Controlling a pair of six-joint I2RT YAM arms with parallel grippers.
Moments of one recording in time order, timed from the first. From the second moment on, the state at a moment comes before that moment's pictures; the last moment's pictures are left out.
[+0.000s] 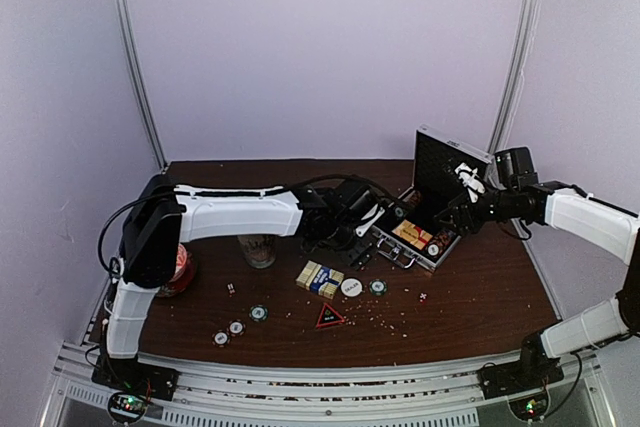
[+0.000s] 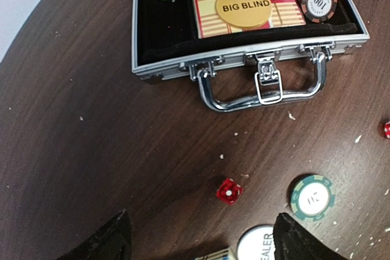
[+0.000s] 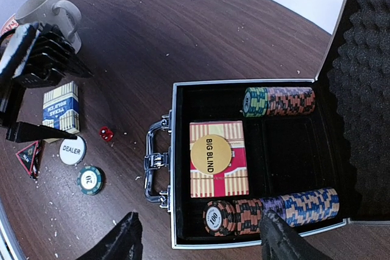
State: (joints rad) left arm -1.05 2.21 1.82 -0.56 -0.22 -0.03; right arm 0.19 1.28 0.88 -0.35 -0.48 -0.37
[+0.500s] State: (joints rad) left arm -0.99 2.33 1.91 -0.60 -0.01 -0.16; right arm 0.19 1.29 0.86 -0.31 -0.48 -0.37
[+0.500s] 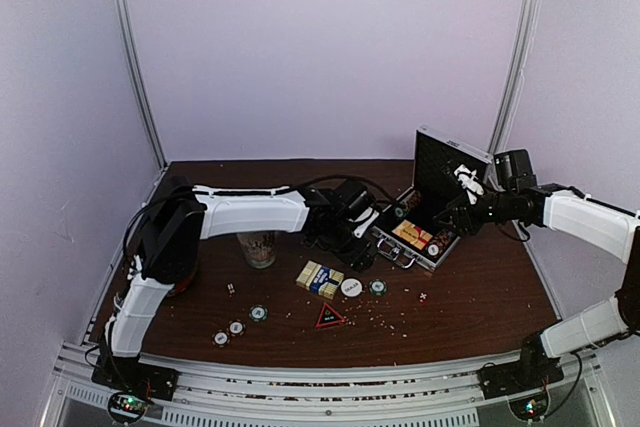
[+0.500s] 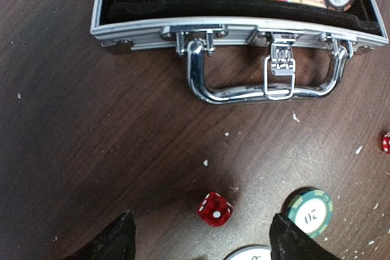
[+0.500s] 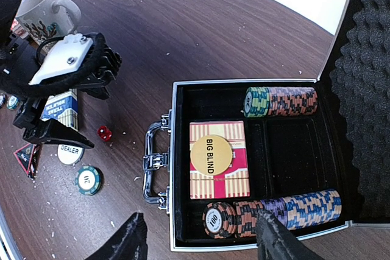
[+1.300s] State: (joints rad) left arm -0.99 2.38 1.93 -0.60 0.22 -0.17; right arm 0.19 1.29 0.86 -0.31 -0.47 -0.38
